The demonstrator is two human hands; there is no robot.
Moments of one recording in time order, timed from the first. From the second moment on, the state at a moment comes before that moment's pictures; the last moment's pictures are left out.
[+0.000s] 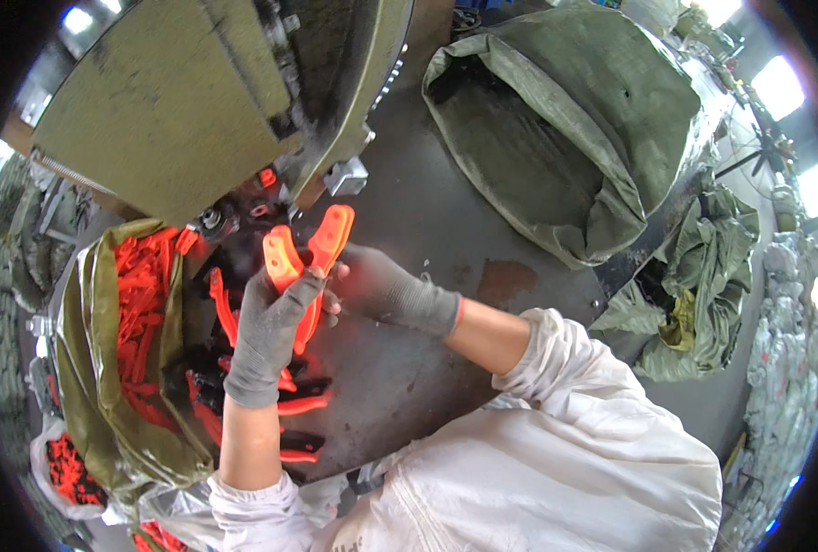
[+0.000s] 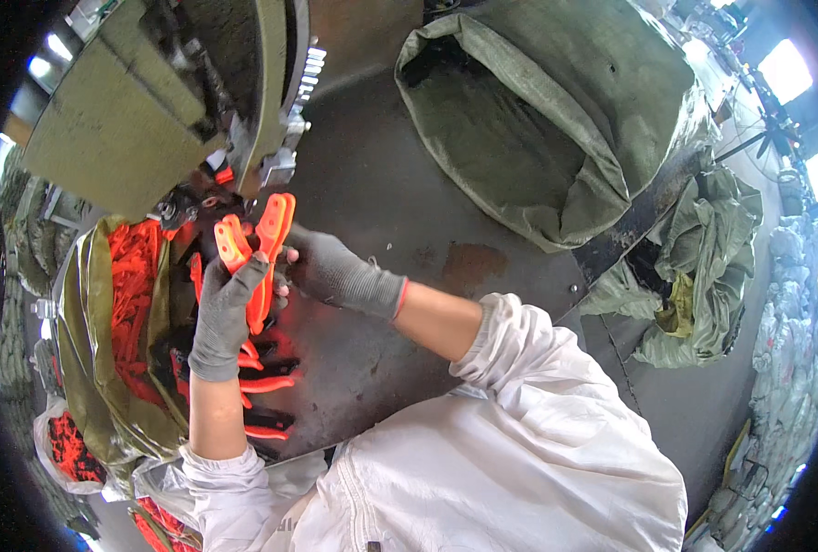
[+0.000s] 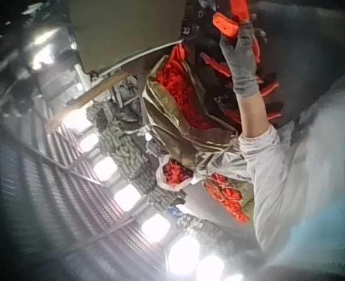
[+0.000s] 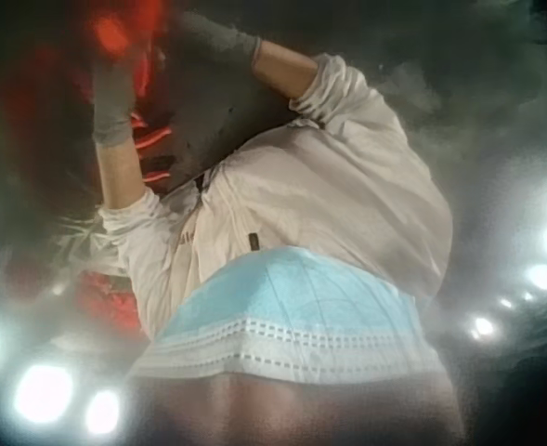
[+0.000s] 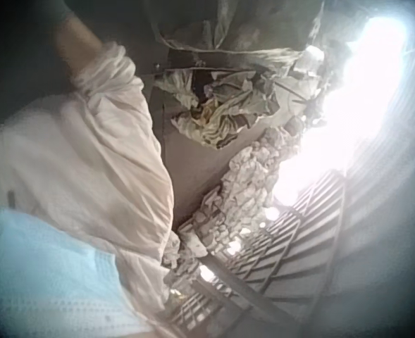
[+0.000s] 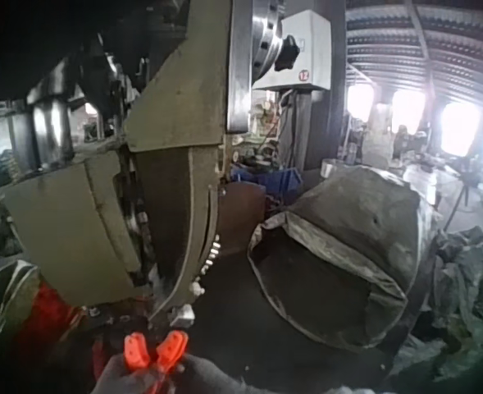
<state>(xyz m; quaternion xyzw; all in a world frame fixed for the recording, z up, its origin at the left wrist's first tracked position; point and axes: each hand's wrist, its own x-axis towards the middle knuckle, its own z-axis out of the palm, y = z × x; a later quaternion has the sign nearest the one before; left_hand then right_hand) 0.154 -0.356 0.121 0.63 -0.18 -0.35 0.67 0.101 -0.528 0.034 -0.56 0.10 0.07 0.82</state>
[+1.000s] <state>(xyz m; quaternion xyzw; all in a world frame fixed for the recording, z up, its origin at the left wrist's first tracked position) 0.174 -0.334 0.081 0.69 -0.06 -0.27 0.67 0.071 -0.733 0.036 -0.91 0.13 -0.31 0.23</state>
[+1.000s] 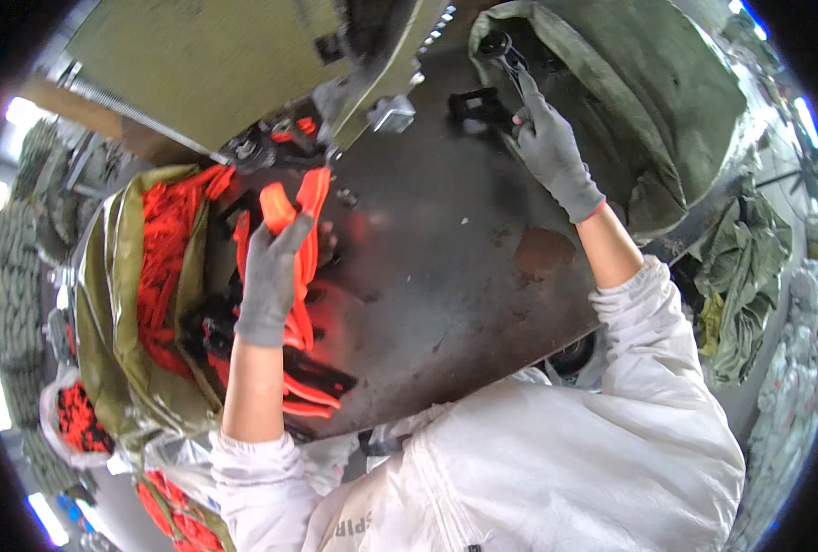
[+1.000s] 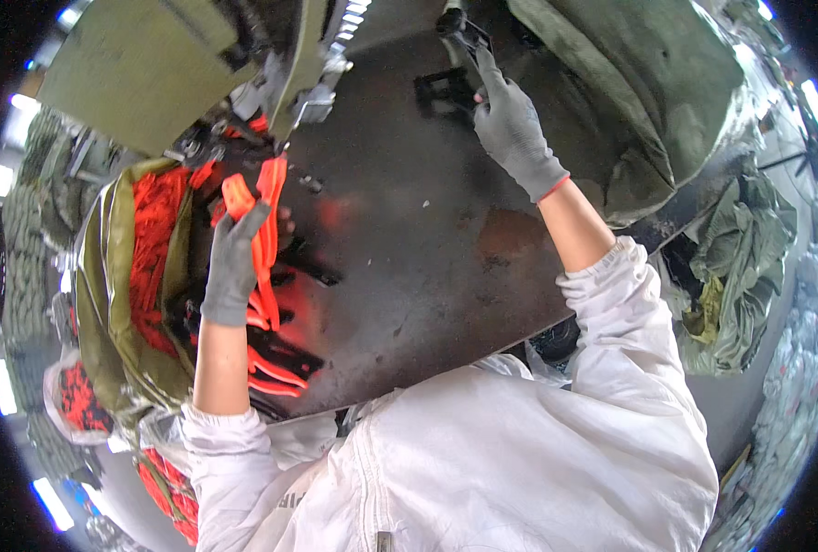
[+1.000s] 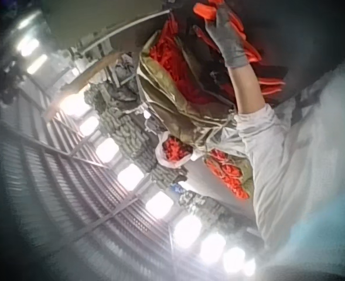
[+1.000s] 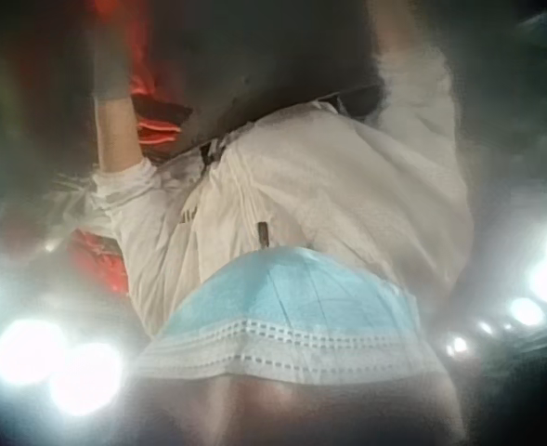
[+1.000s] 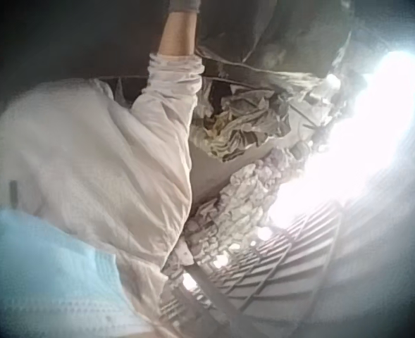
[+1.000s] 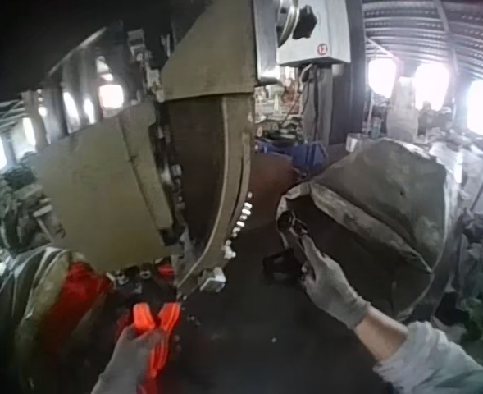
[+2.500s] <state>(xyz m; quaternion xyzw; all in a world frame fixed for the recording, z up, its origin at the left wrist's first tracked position) 0.147 -0.285 0.137 0.75 -0.08 -0.34 0.57 0.090 -0.531 0.066 -0.62 0.15 0.15 0.76</state>
